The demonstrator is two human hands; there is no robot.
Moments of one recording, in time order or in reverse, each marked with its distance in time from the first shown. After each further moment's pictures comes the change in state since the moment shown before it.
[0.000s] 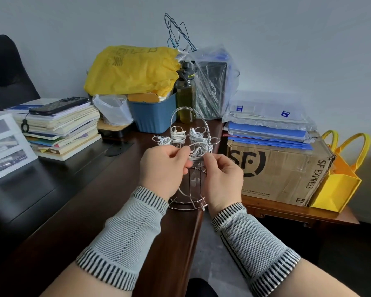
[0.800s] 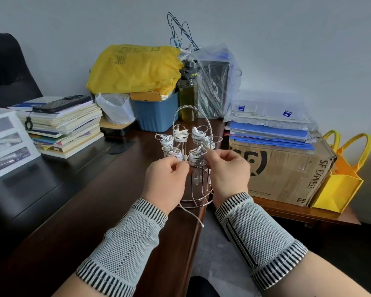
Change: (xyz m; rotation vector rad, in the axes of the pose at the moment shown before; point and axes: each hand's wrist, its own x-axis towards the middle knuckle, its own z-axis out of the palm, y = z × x) left_hand -0.014 -0.023 0.000 -0.021 -0.075 0.027; right_hand 0.012 -0.006 0.001 -0.045 0.073 0.135
